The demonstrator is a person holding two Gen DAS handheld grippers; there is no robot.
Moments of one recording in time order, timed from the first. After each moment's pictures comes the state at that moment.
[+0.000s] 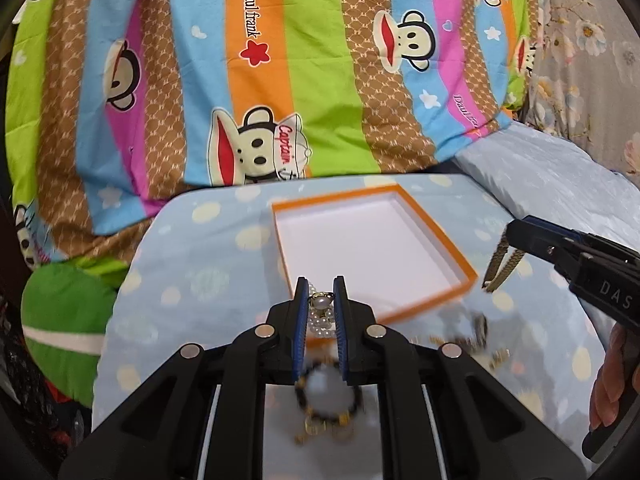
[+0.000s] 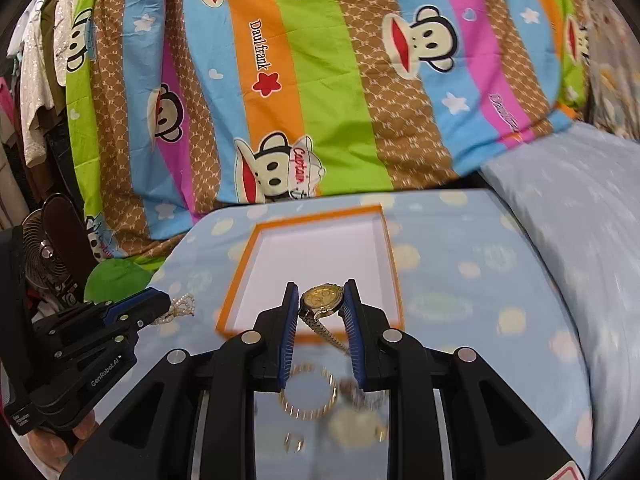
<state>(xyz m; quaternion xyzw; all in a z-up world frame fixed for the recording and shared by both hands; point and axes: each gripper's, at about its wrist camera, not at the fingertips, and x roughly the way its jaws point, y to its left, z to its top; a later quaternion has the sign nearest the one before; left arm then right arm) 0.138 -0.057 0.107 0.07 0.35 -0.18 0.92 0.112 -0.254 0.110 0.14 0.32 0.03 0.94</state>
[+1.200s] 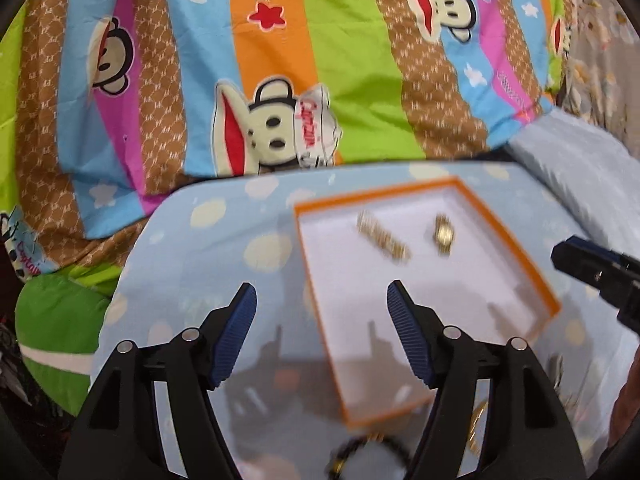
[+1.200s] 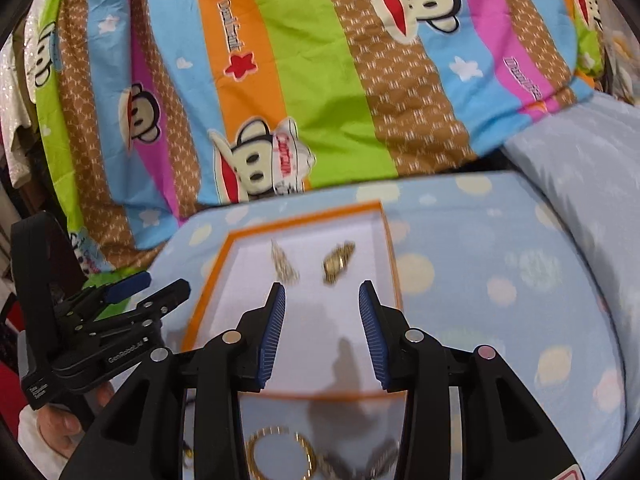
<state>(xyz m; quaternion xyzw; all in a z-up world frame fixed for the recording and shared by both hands) 0.211 -0.062 0.052 0.10 0.38 -0.13 0.91 0.154 -0.266 0.048 0.17 0.36 0.03 0.92</state>
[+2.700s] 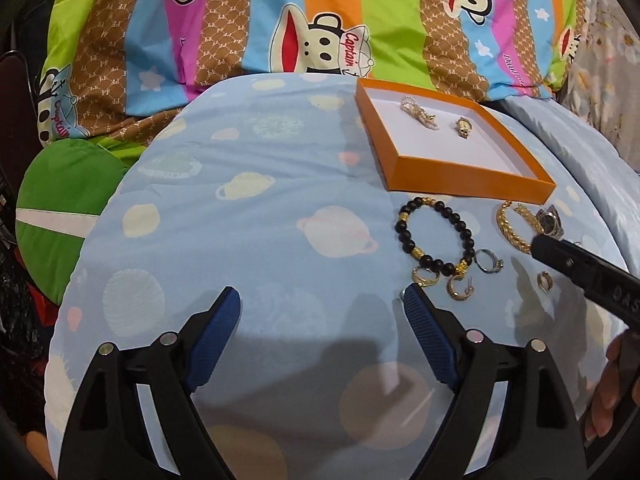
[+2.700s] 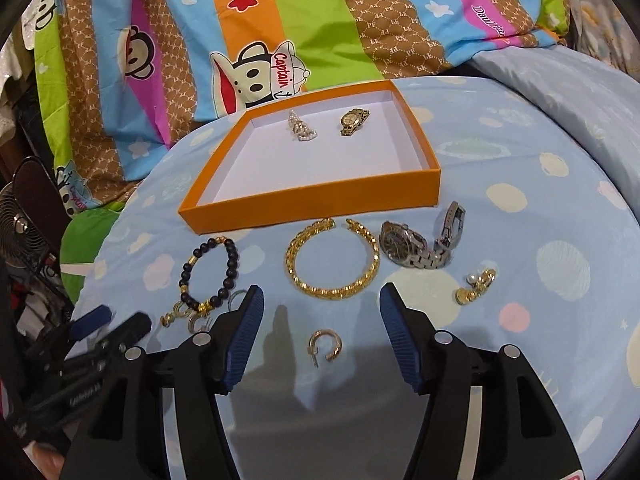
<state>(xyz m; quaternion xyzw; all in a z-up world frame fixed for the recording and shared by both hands) 0.084 0.040 -0.006 0.03 0.42 -0.13 0.90 0.061 -0.183 -0.005 0.17 0.40 -0.02 0.90</state>
